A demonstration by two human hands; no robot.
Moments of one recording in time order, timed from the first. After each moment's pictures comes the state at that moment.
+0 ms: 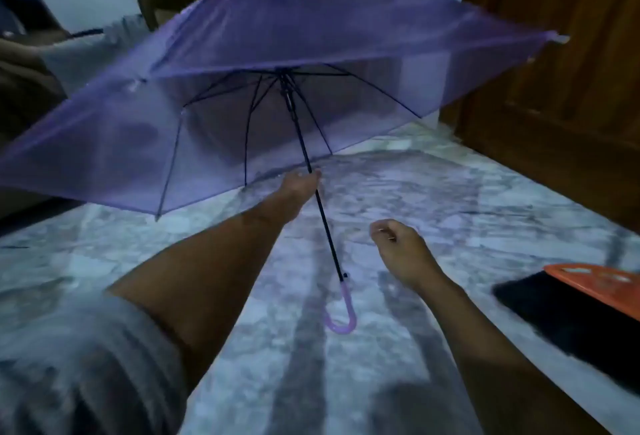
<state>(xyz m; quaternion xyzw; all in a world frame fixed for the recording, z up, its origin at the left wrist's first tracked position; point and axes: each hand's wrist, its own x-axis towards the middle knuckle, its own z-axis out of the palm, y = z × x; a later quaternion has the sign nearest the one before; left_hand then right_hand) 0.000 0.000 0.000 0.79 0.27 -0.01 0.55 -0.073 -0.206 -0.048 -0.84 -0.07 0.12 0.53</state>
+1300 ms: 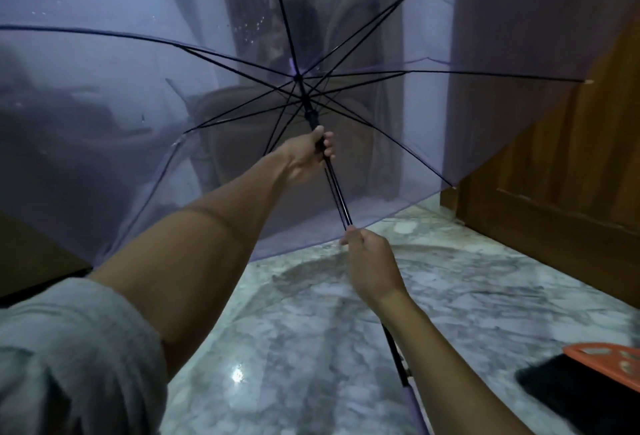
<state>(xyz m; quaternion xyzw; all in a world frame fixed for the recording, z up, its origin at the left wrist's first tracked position) -0.007 -0.001 0.195 0.65 0.02 0.05 0.76 -0.119 -0.143 0.072 -0.76 -0.12 -0.03 0.64</state>
